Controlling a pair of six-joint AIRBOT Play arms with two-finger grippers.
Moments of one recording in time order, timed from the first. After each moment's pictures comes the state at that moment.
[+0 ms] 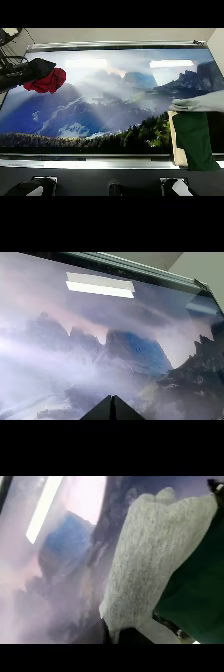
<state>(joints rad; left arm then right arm) -0.06 -1.07 1.33 0.93 -0.81 -1.41 -0.83 -1.12 1.61 -1.03 1.55 1.91</state>
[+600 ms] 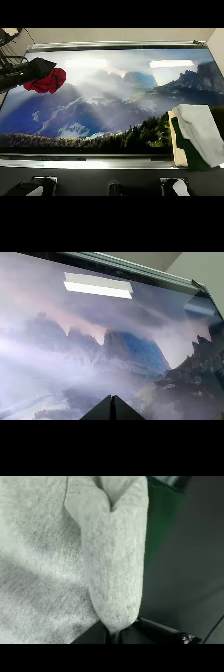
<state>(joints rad) -0.06 -1.07 1.33 0.92 -0.80 -1.41 -0.92 -1.03 1.14 -1.60 1.78 1.74</state>
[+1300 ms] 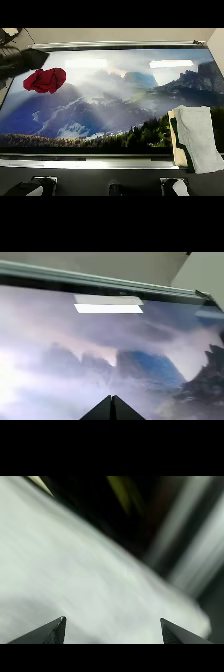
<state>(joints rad) -0.08 -1.09 1.47 1.06 -0.81 -1.37 -0.89 -1.02 1.26 -1.44 1.36 1.54</state>
